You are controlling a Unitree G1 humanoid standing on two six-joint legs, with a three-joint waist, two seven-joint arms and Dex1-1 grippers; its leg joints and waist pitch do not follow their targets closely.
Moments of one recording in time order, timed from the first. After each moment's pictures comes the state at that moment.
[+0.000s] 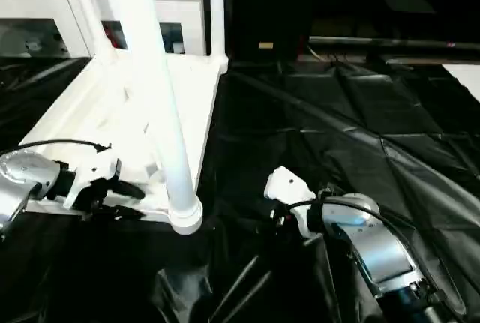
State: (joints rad) left arm -0.54 0.70 -0.31 0.59 -0.06 0.00 -1.42; right arm -0.21 -0.53 0.26 0.00 0.12 0.27 0.99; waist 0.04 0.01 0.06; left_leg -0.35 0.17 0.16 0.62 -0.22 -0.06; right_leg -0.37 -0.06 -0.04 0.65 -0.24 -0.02
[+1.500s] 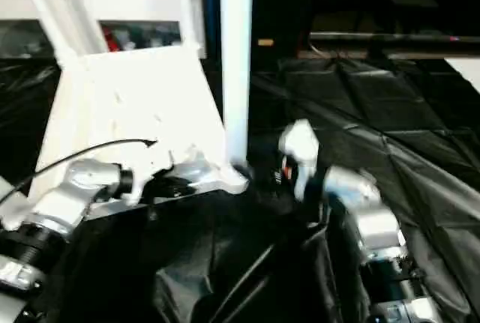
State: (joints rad) left arm -0.50 0.41 -0.29 0.45 0.00 0.14 -1.05; right arm -0.34 -0.39 0.09 0.07 0.32 0.23 0.90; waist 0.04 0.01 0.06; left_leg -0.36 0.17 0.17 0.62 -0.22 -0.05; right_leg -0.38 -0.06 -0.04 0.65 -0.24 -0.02
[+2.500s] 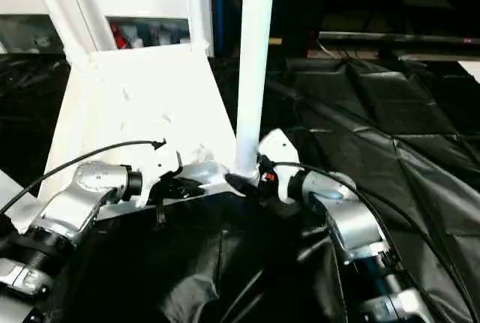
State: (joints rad) left arm -0.50 0.37 -0.28 0.44 0.00 0.15 -1.08; right arm -0.39 -0.36 0.21 0.22 0.14 0.31 0.75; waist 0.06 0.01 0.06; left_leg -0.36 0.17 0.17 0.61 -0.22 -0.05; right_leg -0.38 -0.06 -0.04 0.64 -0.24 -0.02
